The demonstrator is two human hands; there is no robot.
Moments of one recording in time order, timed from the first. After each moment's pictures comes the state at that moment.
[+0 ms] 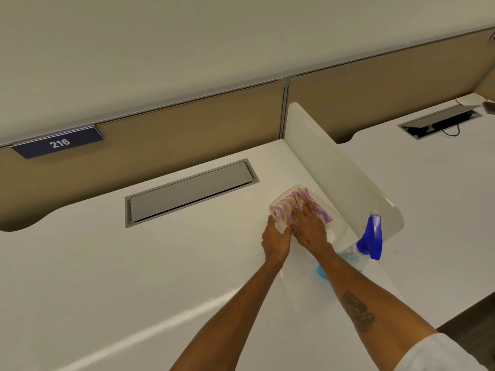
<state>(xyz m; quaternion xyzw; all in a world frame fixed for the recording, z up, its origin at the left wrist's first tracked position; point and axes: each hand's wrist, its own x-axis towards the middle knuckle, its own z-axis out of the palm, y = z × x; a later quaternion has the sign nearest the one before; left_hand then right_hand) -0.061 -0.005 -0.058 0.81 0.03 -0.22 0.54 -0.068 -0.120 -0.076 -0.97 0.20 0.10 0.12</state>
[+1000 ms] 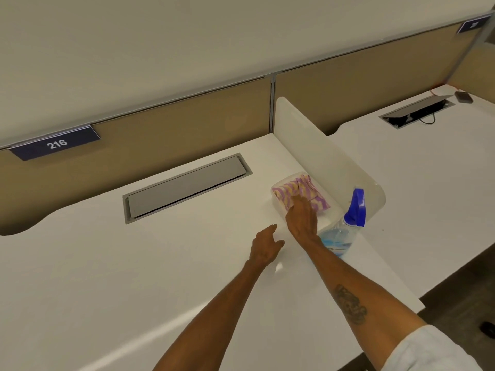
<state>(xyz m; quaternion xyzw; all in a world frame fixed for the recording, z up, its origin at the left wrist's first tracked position) -0.087 0.052 -0.073 0.87 -0.18 -0.30 0.34 -0.096 -0.077 -0.058 -0.91 0.32 -0.08 0.24</state>
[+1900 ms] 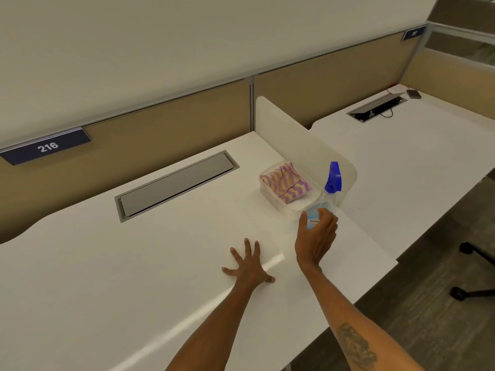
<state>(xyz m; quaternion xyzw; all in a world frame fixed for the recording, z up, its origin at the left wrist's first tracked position) -0.164 0.133 -0.093 0.89 -0.20 -0.39 0.09 -0.217 -0.007 -0.056 -0.72 0.50 -0.40 0.28</state>
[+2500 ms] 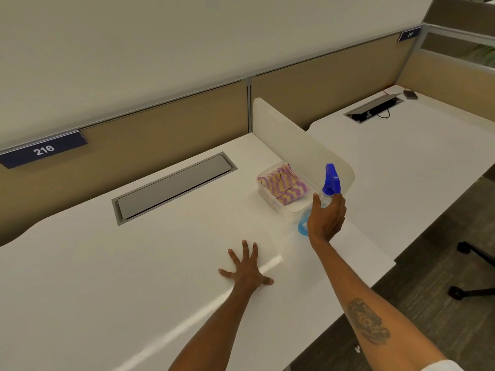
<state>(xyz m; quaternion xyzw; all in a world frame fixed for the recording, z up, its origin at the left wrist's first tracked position) -0.165 0.136 -0.099 0.90 -0.20 -0.37 0.10 -0.201 -0.060 -0.021 -0.68 0.51 -0.40 0.33</state>
